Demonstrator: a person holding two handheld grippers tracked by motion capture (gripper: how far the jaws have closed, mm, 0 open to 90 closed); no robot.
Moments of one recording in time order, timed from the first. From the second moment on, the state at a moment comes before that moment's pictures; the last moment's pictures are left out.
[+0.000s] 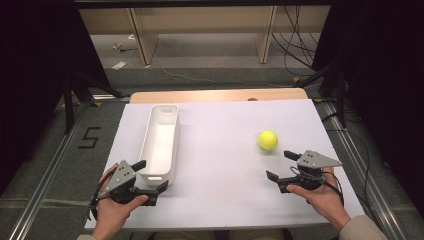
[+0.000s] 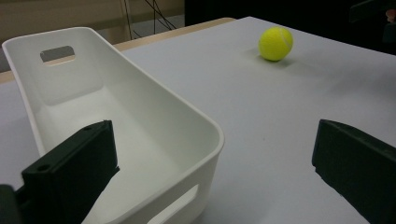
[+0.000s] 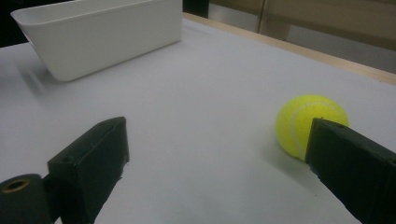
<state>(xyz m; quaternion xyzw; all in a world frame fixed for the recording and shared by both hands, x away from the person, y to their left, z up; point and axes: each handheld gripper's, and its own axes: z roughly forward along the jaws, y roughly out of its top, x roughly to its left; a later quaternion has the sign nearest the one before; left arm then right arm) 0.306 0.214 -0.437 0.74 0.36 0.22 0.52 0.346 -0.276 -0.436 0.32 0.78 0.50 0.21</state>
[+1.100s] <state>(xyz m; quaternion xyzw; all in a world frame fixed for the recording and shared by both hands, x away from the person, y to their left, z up) 0.301 0.218 -0.437 0.73 0.37 0.22 0.52 0.393 -0.266 -0.438 0.35 0.77 0.49 0.23</state>
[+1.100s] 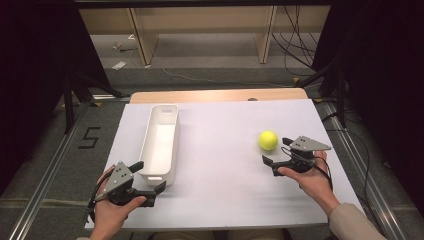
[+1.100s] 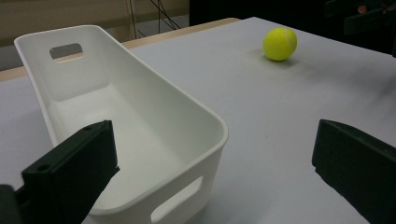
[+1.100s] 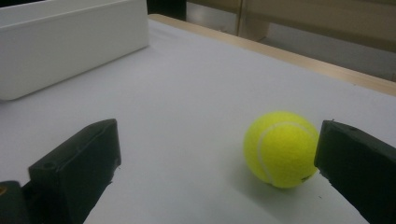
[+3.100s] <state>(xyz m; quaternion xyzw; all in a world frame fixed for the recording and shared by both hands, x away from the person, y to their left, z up) 0.302 0.218 -0.436 0.73 0.37 0.22 0.53 0.471 -0.258 -0.470 0.43 0.77 0.42 0.23</state>
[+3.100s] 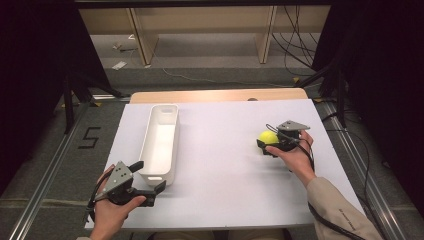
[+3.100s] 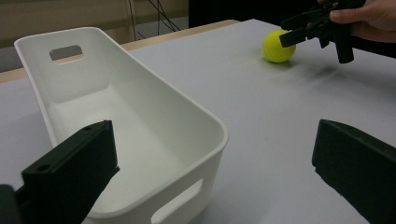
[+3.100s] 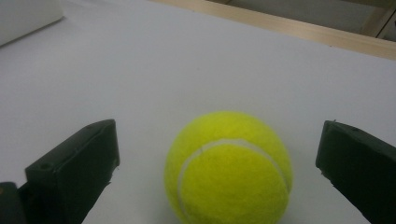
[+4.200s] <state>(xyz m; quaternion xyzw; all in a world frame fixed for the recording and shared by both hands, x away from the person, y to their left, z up) 0.302 0.218 -0.436 0.73 0.37 0.22 0.53 0.474 -0.257 -0.480 0.43 0.77 0.41 0.22</state>
